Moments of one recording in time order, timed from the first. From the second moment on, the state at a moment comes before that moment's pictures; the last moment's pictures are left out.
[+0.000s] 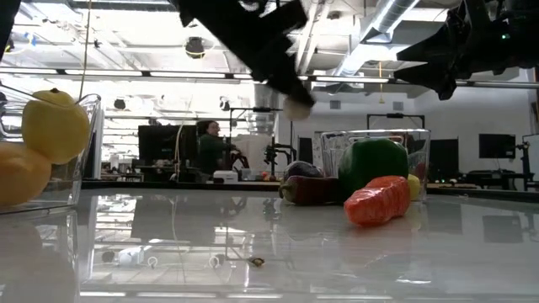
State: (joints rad) left arm 0.00 1.76 1.25 -0.14 -0.28 0.20; right arm -0.05 0.43 0.21 0.21 0.26 0.24
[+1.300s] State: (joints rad) left arm 0.12 1.84 1.20 -0.13 -0.11 -0.07; right arm -0.05 0.43 0.21 0.20 0.26 0.24
